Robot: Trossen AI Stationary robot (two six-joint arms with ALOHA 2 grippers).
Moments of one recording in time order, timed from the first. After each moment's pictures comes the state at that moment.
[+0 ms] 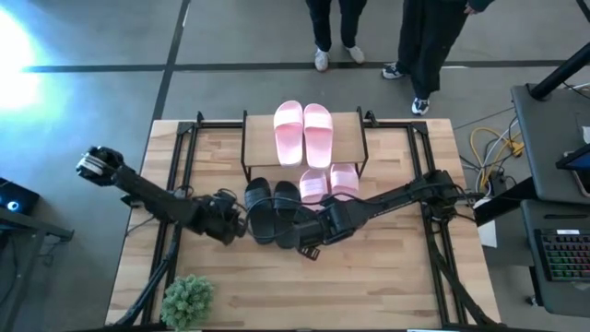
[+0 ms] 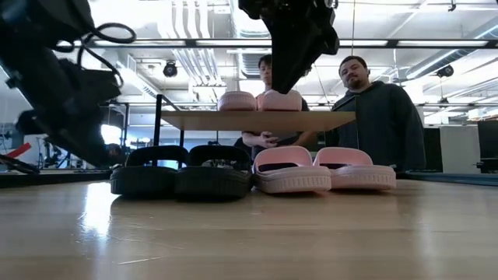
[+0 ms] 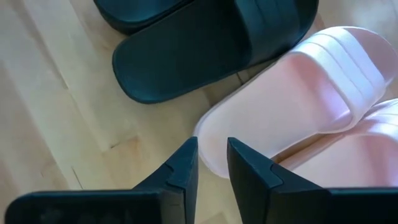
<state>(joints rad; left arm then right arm) -0.41 1.24 0.54 -0.56 -0.57 -1.35 0.30 2.00 1.79 -1.11 0.30 0.71</state>
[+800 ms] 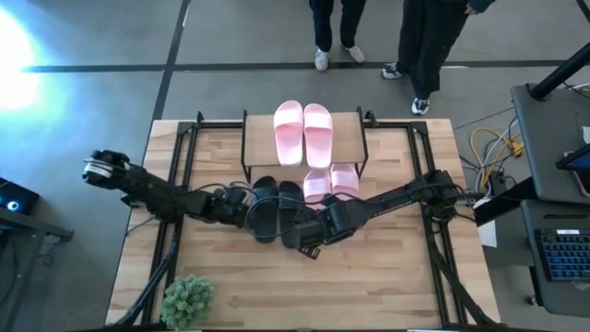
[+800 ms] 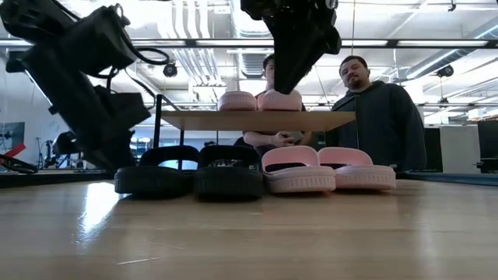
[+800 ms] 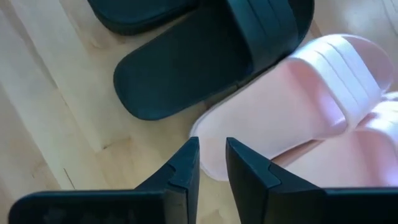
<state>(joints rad) -0.21 1.33 0.48 -0.24 -0.48 -1.09 0.31 2.00 1.79 -1.13 0.31 0.73</state>
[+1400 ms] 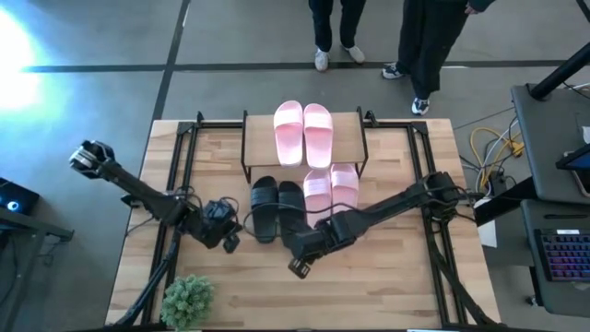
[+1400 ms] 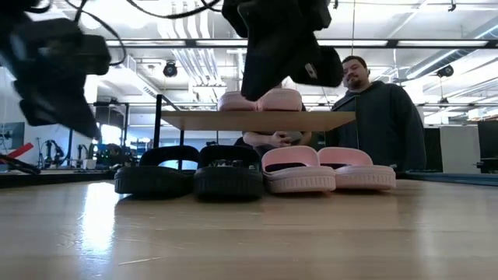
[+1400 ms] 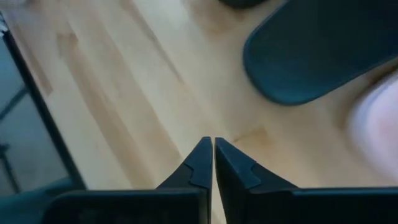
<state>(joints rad) -0.51 1.05 0.50 -0.39 -0.44 -1.12 0.33 2.00 1.62 -0.69 0.02 0.96</state>
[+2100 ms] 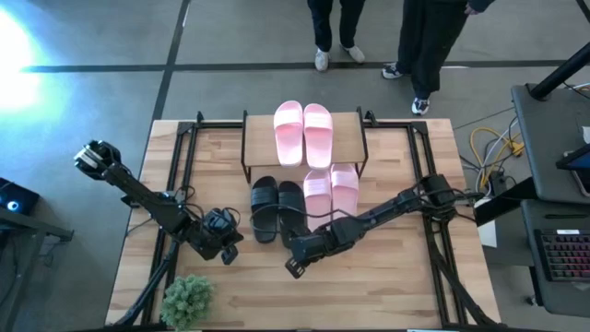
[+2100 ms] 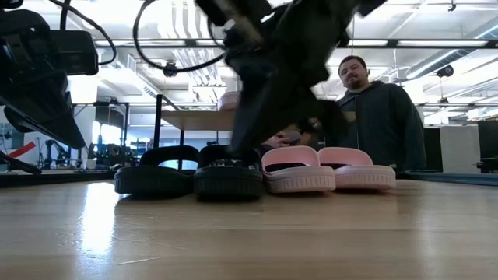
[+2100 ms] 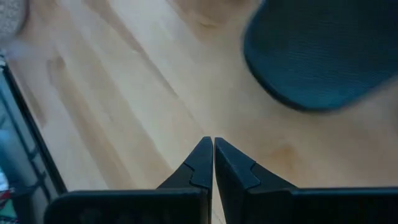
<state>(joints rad) -0.62 1.14 0.50 -0.30 -0.45 -1.11 0.33 2.04 1.43 -0.37 0.04 1.09</state>
